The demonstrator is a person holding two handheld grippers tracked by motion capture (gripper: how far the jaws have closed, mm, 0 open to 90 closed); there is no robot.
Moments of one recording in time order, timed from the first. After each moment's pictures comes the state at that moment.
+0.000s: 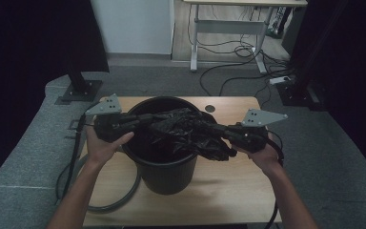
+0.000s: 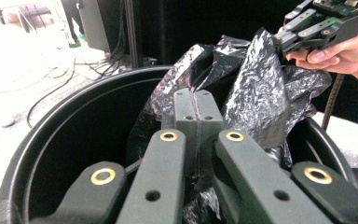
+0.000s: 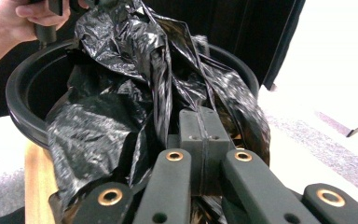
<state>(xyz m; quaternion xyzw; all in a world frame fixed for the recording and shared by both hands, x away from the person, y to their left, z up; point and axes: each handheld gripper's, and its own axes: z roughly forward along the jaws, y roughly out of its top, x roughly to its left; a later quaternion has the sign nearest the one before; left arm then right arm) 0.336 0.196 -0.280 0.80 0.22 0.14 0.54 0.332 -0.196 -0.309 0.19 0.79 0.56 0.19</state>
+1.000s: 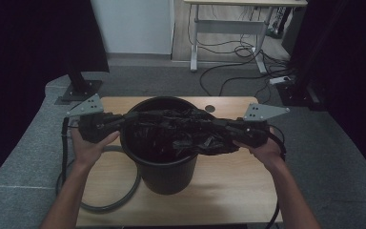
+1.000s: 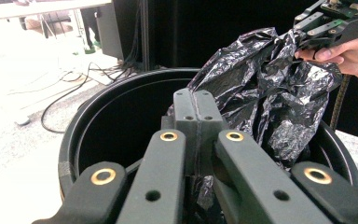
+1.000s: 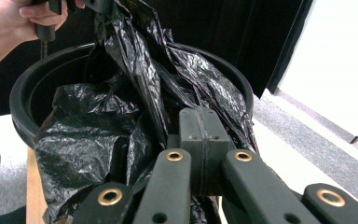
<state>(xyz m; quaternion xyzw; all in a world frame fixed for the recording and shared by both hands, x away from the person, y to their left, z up) 0.331 0.227 -0.280 0.78 0.25 0.15 0.55 0.339 -0.197 -0.297 0.18 0.79 0.56 0.18</state>
